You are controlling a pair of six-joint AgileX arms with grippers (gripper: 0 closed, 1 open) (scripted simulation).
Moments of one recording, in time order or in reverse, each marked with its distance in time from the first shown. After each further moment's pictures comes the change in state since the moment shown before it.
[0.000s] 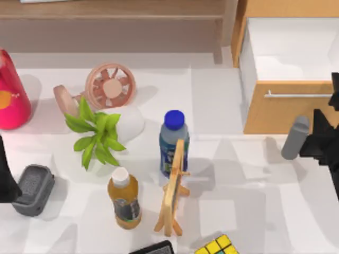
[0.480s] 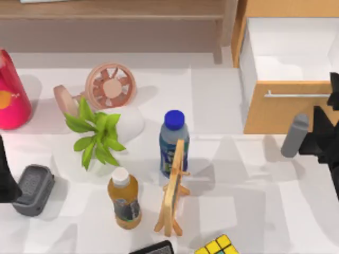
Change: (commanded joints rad) left arm 0.000 0.000 0.000 0.000 0.000 0.000; right arm -0.006 0.003 0.016 -0.013 -0.006 0.000
